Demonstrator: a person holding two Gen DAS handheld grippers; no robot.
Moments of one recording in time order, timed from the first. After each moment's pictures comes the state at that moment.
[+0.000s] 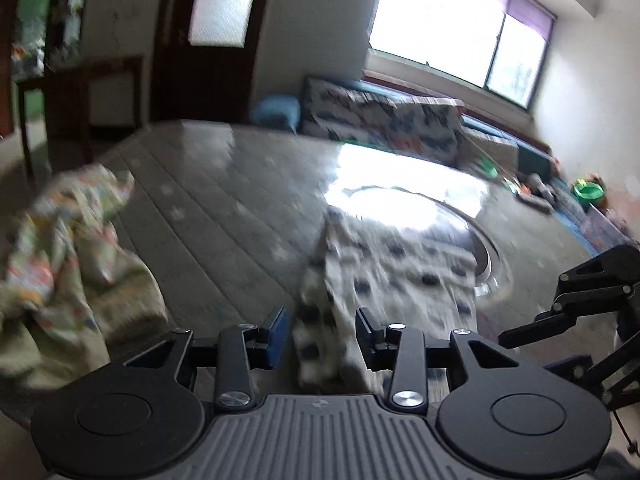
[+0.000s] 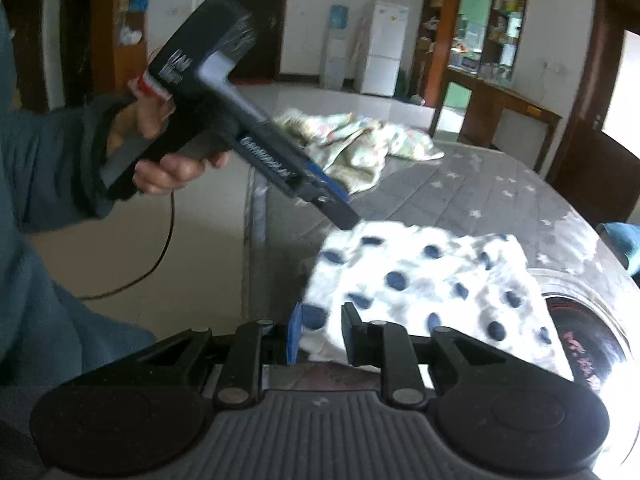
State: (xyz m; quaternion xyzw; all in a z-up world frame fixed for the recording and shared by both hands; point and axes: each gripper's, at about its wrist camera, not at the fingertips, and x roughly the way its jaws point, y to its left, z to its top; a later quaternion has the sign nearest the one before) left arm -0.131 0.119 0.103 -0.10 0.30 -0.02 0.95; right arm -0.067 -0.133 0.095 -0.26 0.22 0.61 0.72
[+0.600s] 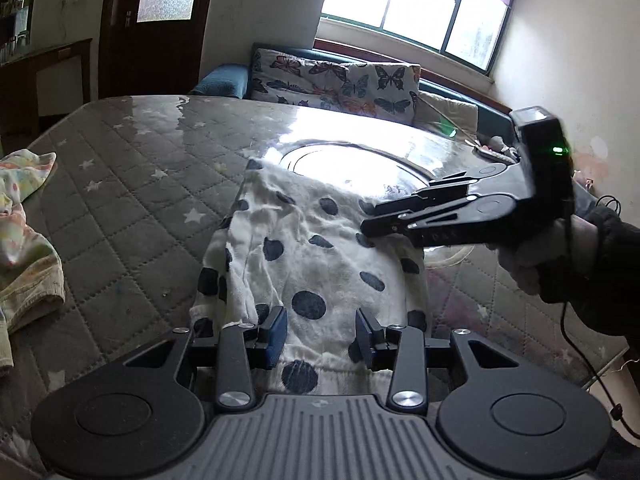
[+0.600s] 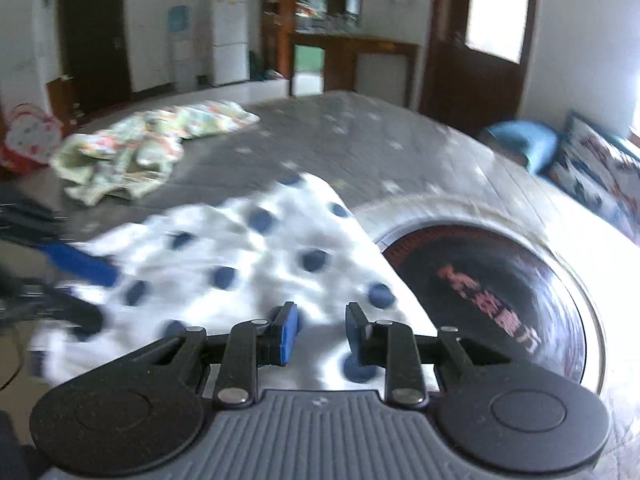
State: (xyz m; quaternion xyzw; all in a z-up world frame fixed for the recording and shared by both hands) left arm -0.096 0.075 0.058 -0.08 0.36 -0.10 0.92; right arm 0.079 -0.123 0.046 -0.18 0.31 0.43 0.83
